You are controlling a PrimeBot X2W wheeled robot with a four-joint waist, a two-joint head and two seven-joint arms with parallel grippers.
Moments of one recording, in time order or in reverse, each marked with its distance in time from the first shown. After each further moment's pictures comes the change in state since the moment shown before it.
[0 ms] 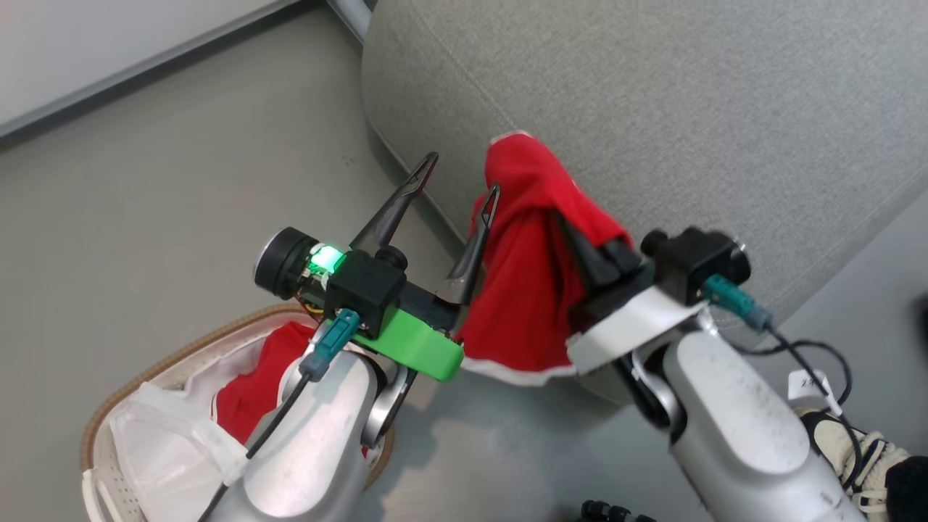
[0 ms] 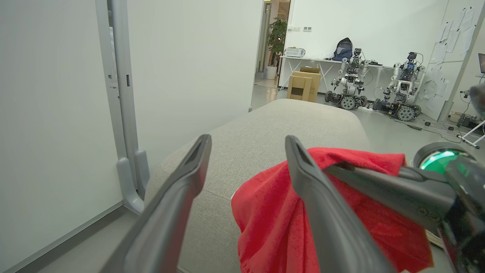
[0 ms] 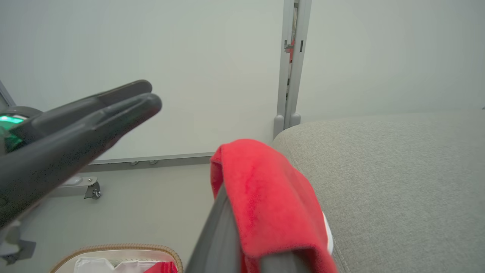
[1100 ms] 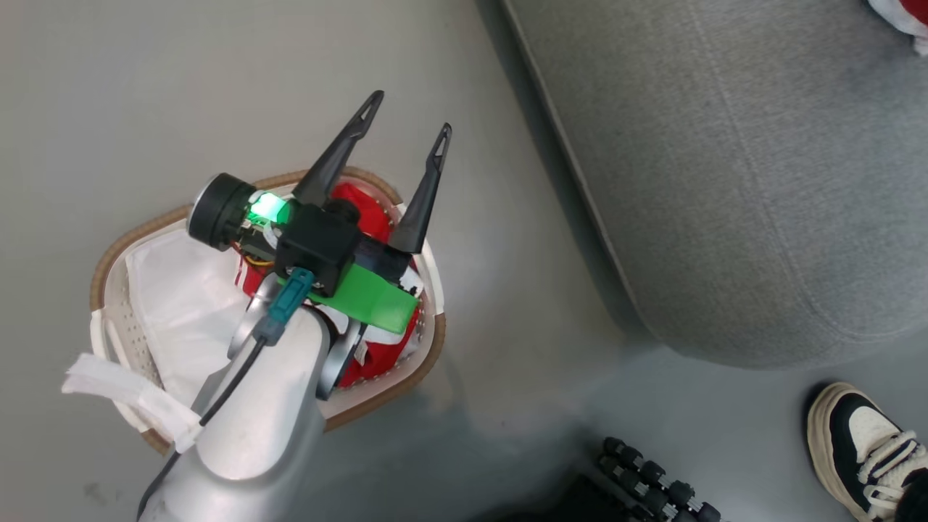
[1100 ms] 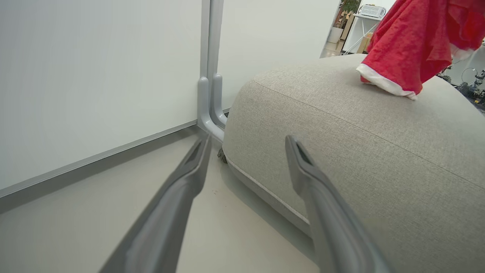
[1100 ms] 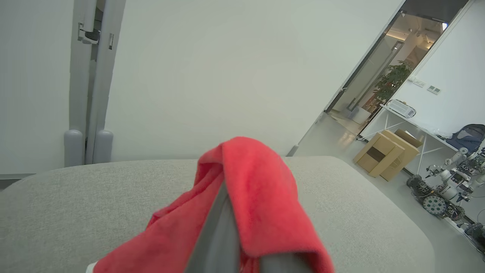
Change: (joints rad) left arm -0.084 0.055 0.063 -0.005 0.075 -0.010 0.000; right arm -0.606 -0.441 -0.601 0.448 -0.187 0.000 0.000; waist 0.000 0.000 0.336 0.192
